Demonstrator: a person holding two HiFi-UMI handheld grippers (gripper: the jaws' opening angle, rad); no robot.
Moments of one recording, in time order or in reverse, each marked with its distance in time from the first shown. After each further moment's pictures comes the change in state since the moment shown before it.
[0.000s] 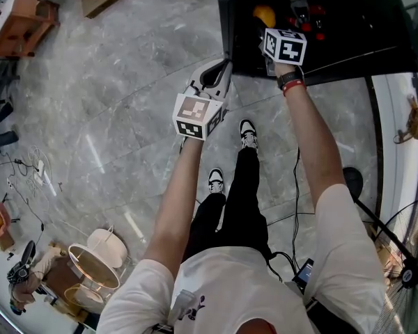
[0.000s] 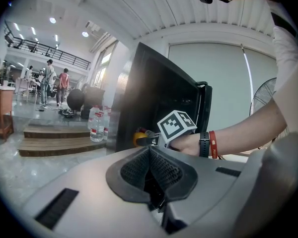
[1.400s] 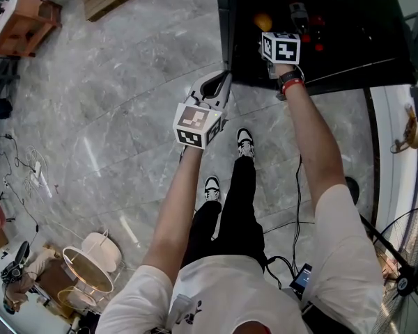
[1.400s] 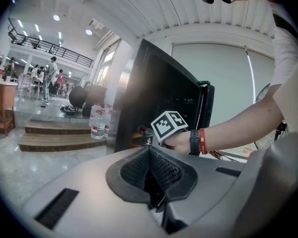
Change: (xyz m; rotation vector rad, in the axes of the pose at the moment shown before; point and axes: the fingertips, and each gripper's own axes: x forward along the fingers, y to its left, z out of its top) left arm 0.002 -0.002 -0.006 -0.031 0.005 0.006; right arm 0.028 -0.008 0.002 -0.108 0.061 0.012
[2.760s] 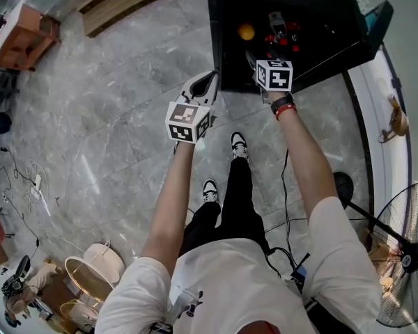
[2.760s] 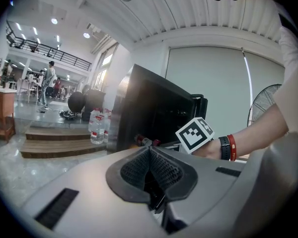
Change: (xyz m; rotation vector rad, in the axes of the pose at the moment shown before) left arm -0.055 -0.025 0.063 0.017 -0.021 -0.003; right arm -0.132 0.032 0.001 0.040 -0.001 -0.012
